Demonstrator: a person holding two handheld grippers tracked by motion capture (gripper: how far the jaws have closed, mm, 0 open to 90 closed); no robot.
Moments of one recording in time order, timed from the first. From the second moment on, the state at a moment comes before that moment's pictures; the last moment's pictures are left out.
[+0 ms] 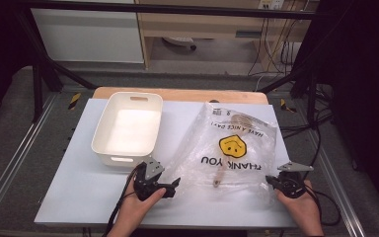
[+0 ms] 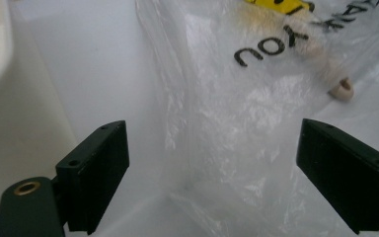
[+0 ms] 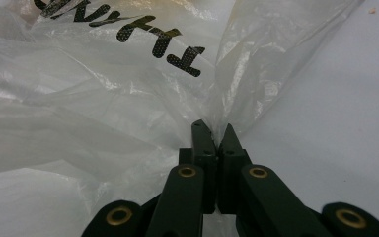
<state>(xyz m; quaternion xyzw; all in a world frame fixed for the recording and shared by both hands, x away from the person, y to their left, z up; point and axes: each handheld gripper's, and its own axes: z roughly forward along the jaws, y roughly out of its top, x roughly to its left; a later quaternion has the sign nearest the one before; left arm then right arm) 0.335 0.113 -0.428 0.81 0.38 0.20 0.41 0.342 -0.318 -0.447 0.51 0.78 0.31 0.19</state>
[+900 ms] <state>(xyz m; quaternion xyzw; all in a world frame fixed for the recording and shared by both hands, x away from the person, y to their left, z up) 0.364 0.094 -0.459 0.83 0.37 0.18 0.38 0.339 -0.315 -0.448 0.50 0.78 0.31 0.20</state>
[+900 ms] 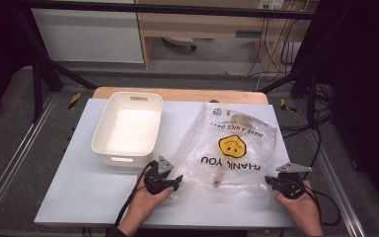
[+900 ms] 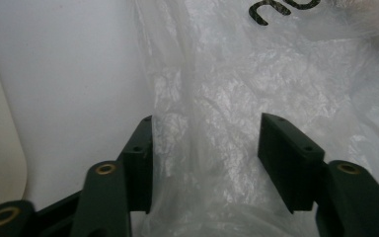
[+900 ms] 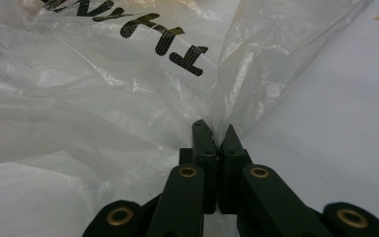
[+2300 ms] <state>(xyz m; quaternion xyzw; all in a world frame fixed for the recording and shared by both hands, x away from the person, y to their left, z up) 0.366 0.103 -0.460 0.83 0.36 0.16 0.39 0.314 -0.300 -0.451 0.47 0.80 0.32 0.19</state>
